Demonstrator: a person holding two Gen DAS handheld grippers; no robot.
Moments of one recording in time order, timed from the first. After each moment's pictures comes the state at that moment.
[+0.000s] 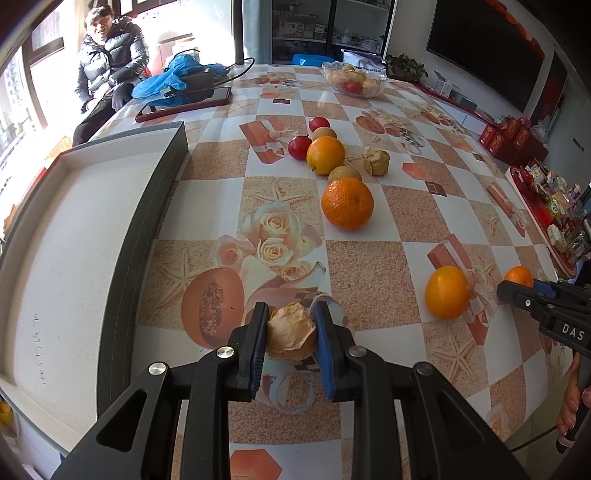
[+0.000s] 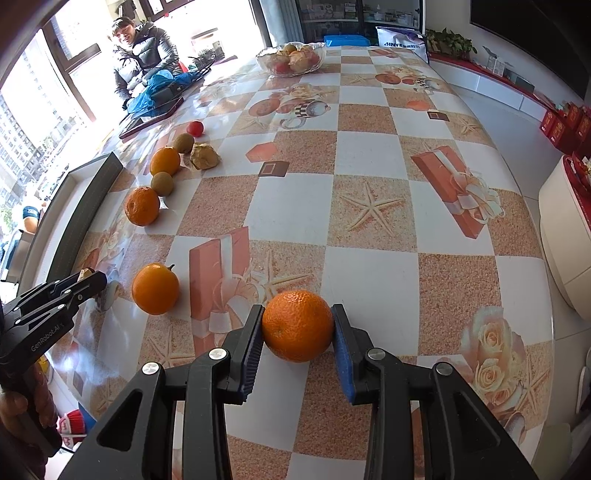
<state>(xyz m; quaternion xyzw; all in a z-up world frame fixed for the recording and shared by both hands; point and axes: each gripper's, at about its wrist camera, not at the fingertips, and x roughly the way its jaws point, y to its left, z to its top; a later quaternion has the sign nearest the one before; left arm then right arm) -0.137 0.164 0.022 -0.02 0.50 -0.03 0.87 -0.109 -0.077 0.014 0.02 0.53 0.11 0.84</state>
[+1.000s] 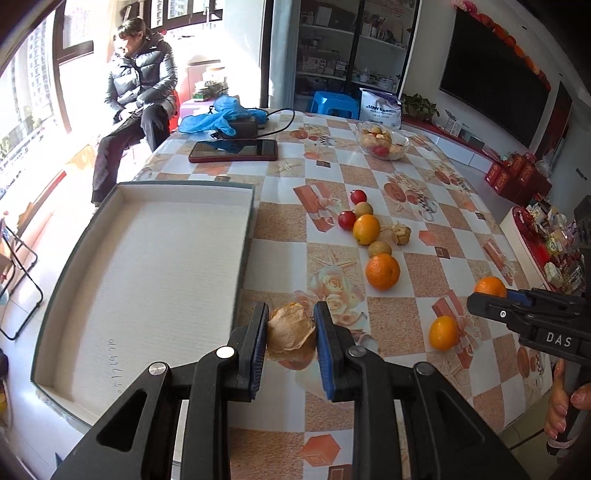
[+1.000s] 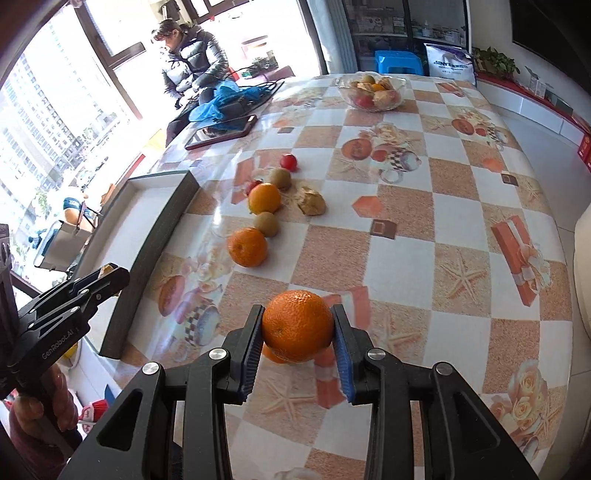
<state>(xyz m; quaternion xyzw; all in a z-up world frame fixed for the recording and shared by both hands) -0.150 0.231 0.091 -0.05 0.44 0.00 0.90 -0.095 -0.001 0.071 0.03 0.51 0.21 0.84</state>
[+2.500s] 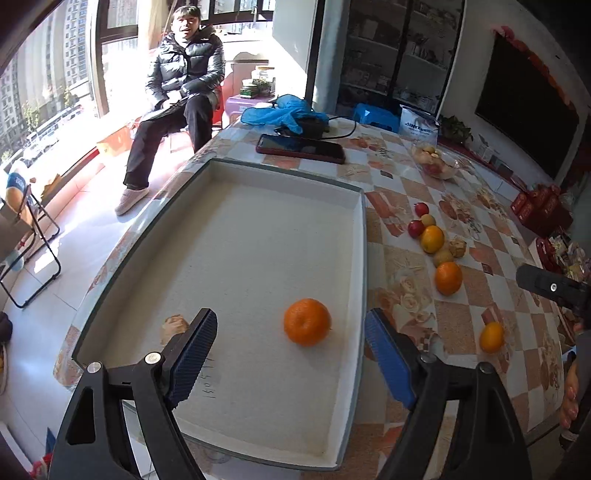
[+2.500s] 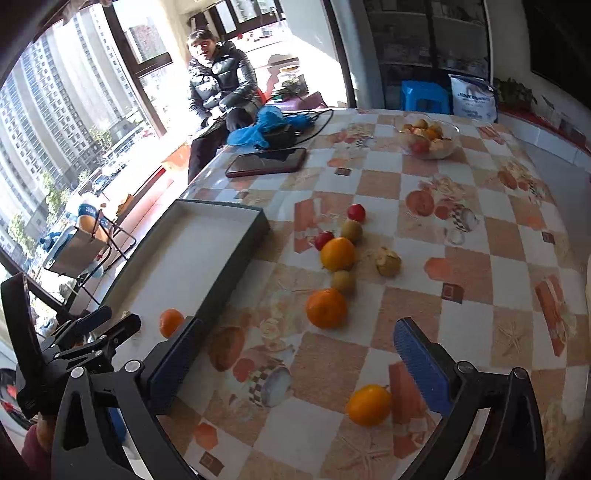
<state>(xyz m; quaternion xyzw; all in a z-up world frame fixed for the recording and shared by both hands) -0.167 0.272 0.070 -0.07 0.43 0.04 0.90 -0.085 0.040 0.085 0.04 0.46 0.20 0.86</state>
